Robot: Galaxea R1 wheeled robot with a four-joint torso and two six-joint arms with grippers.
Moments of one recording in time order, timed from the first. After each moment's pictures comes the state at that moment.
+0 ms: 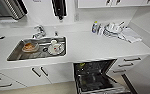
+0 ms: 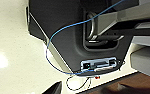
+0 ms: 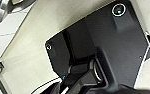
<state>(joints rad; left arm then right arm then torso) 1.50 2.91 -2.66 0.57 -0.24 -0.50 -1.17 2.40 -1.78 -0.42 -0.02 0.80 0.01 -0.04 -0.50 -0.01</state>
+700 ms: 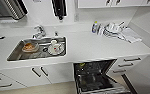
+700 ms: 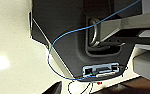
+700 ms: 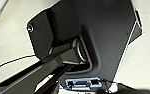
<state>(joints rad) 1.48 2.93 -2.68 0.55 -0.24 -0.50 -1.34 2.62 -2.10 -0.56 0.05 0.80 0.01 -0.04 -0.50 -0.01</state>
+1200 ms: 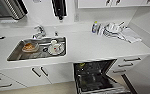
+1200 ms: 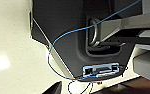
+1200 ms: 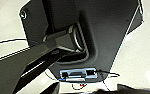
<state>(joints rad) 1.48 2.92 -2.68 0.55 -0.23 -0.50 -1.40 2.74 -2.26 -0.63 0.06 0.80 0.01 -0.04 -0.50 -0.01</state>
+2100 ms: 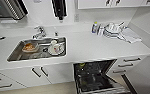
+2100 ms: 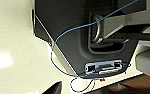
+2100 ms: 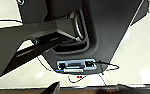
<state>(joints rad) 1.48 2.92 -2.68 0.55 -0.20 -0.50 -1.44 2.84 -2.40 -0.69 0.05 0.80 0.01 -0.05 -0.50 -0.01</state>
